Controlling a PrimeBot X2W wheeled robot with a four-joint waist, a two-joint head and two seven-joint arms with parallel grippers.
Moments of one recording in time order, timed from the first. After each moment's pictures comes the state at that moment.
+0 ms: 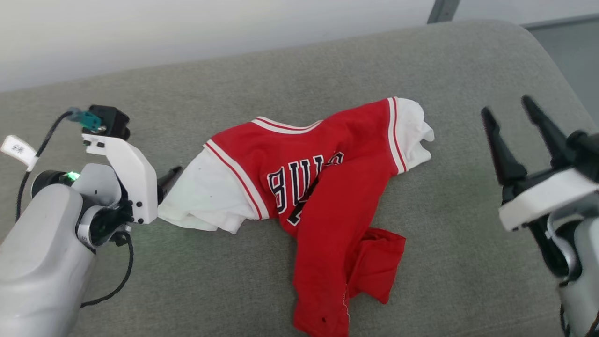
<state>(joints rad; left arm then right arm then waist) -0.66 0.51 -0.45 0.50 -0.76 -0.11 0.57 -0.40 -0.38 0.15 0.19 0.41 0.13 -0.09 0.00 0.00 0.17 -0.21</state>
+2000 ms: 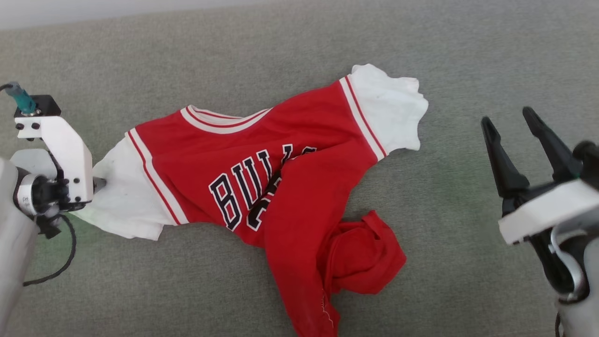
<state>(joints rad) -0.82 0.62 -0.50 0.71 -0.76 0.04 0.89 -0.26 -0.29 0.05 -0.05 0.37 0.13 0.09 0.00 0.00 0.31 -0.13</state>
